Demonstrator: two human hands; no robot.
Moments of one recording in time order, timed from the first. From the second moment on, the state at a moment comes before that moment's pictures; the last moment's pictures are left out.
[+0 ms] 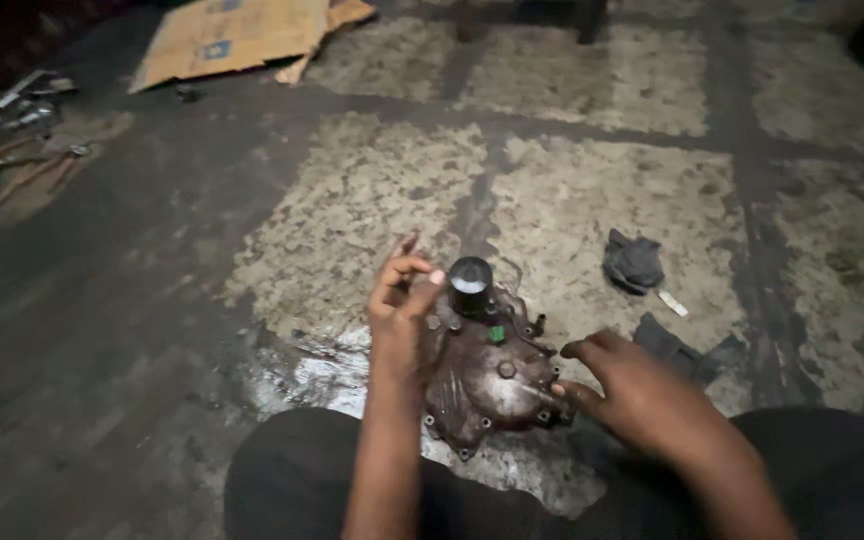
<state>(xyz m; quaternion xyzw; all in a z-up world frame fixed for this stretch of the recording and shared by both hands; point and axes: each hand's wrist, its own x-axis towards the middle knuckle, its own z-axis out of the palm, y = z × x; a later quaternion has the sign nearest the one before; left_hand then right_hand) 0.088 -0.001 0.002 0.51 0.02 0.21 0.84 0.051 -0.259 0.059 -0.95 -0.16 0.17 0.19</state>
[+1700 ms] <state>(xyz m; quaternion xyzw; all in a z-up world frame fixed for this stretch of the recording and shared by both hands) 0.104 0.094 -0.111 0.92 0.21 0.07 0.33 0.115 -0.329 -0.129 -0.96 -0.05 0.26 0.06</state>
